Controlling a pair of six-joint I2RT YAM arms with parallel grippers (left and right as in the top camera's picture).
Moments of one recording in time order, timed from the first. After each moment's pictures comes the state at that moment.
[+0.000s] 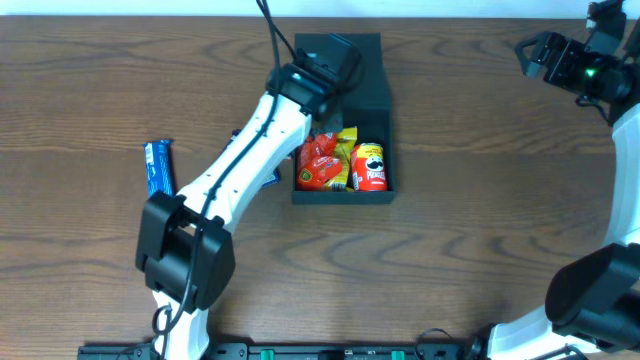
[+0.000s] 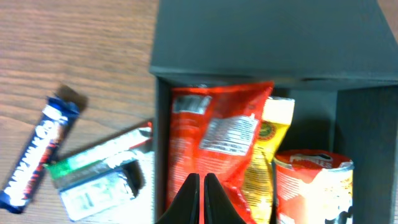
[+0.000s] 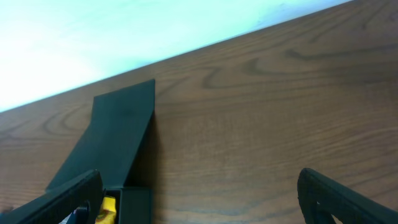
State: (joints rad) left arm -0.58 2.01 1.83 -1.02 -0.20 -0.56; right arm -0.34 1.76 1.69 -0.72 -0.50 0.11
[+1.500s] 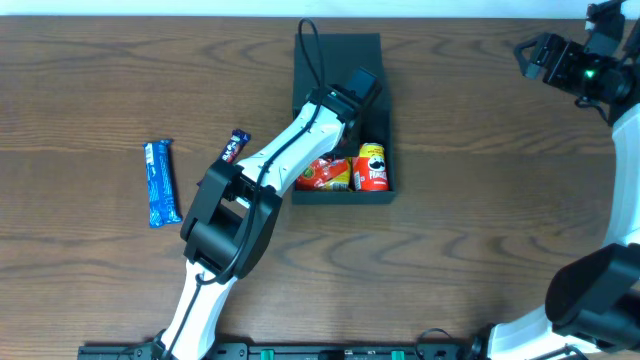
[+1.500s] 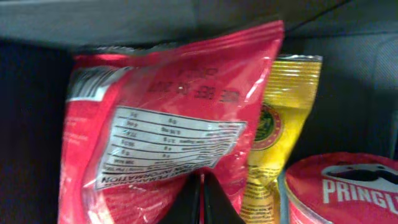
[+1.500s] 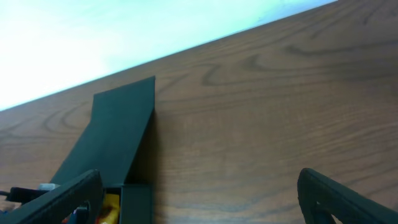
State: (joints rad) left arm -0.62 2.24 1.82 -0.94 -0.12 -0.53; right arm -0.34 1.76 1.69 -0.73 -0.50 0.11
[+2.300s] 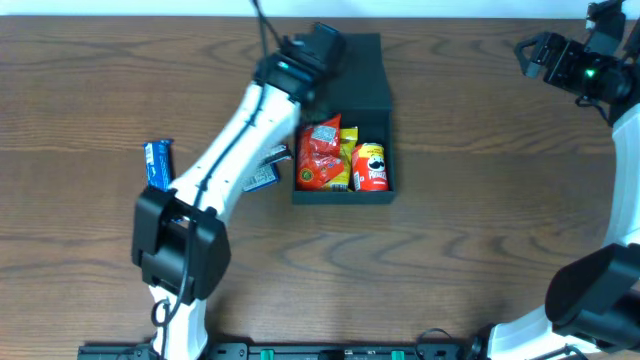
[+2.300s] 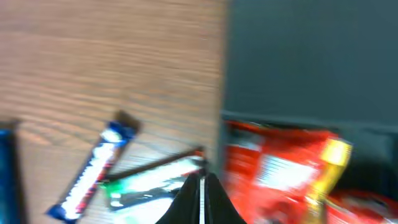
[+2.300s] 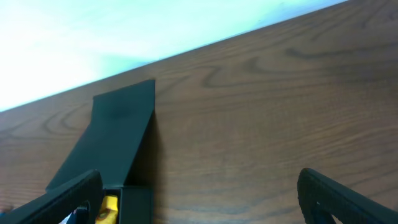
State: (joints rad) left arm -0.47 2.03 1.87 -1.05 -0.27 -0.50; right arm -0.34 1.76 1.69 -0.72 -0.50 0.11
